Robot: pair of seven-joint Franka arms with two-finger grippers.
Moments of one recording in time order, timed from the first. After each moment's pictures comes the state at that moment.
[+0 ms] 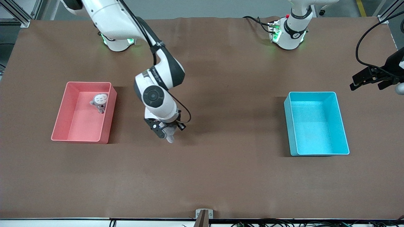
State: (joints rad) left arm -0.06 0.01 0.06 -1.56 -0.05 1.59 -0.03; right arm 0.67 0.66 -0.08 -1.52 0.18 2.20 1.36
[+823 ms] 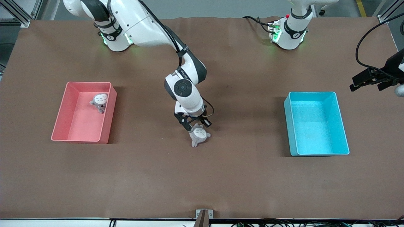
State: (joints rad) left arm -0.05 0.02 0.06 -1.56 -0.05 1.59 -0.03; right arm 0.81 0.82 -0.06 -1.49 0.24 2.51 1.47
